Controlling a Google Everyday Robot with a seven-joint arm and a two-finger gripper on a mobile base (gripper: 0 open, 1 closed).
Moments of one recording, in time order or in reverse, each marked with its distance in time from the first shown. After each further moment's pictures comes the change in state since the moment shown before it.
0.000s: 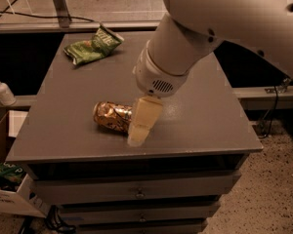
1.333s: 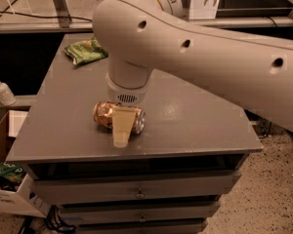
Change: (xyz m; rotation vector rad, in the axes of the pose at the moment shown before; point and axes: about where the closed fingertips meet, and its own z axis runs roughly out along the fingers) arm -0.009 -0.027 0.067 0.079 0.220 -0.076
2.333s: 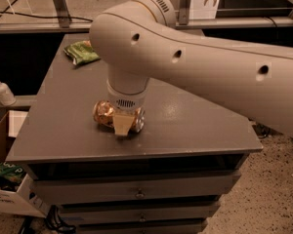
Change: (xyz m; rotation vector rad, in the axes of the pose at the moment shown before) arm 0.007 0.001 0.014 0.007 0.047 0.075
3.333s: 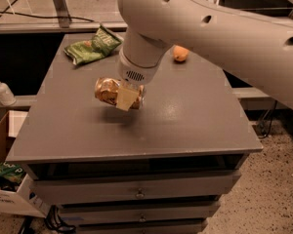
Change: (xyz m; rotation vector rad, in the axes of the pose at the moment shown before) arm 0.000 -0.049 -0.028 0.022 -0.132 0.119
